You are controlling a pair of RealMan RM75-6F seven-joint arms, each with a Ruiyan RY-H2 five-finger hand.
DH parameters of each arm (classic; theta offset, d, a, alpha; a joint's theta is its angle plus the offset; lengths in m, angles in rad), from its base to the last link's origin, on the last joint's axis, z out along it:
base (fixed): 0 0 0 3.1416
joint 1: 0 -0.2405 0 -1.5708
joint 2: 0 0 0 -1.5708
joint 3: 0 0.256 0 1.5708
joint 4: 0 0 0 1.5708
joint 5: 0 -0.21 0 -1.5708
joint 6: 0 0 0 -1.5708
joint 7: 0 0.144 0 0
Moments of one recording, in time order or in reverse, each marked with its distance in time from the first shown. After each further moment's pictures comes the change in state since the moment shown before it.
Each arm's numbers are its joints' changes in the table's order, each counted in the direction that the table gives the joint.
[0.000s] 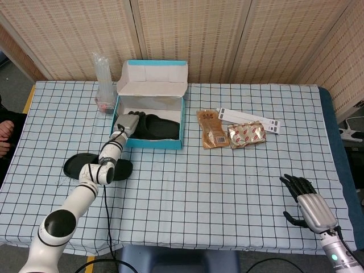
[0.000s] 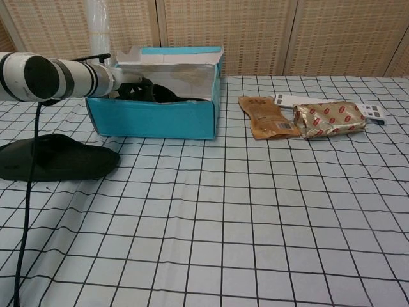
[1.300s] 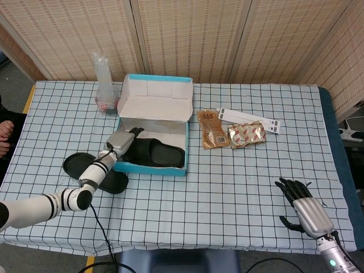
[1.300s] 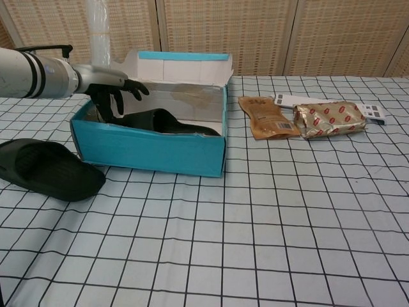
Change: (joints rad) left arm -0.057 -0.511 0.304 1.035 0.467 -0.422 0.294; right arm 0.012 -0.004 -0.027 0.026 0.054 -0.029 -0.012
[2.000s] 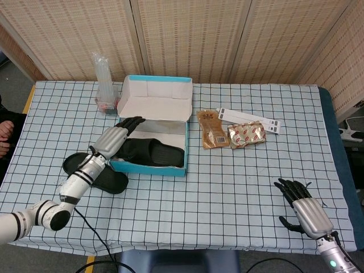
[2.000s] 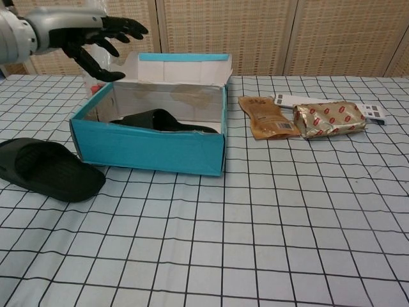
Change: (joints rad) left arm -0.276 -0.196 -0.152 0.290 -0.540 -0.267 -0.395; right arm 0.000 -0.005 -0.006 0.001 0.021 -0.008 0.009
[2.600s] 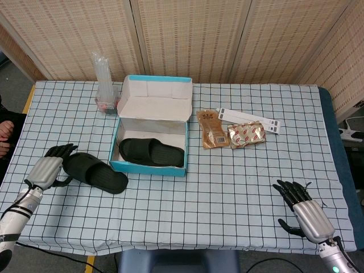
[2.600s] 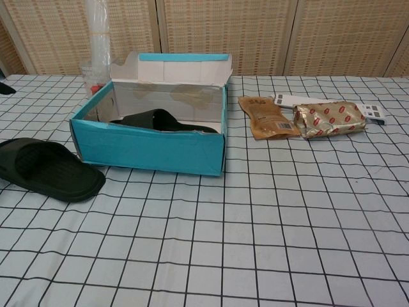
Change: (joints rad) left arm -0.326 -0.102 0.211 -0.124 -0.128 -0.092 0.027; right arm 0.020 -0.011 -0.019 0.008 0.074 -0.061 0.018
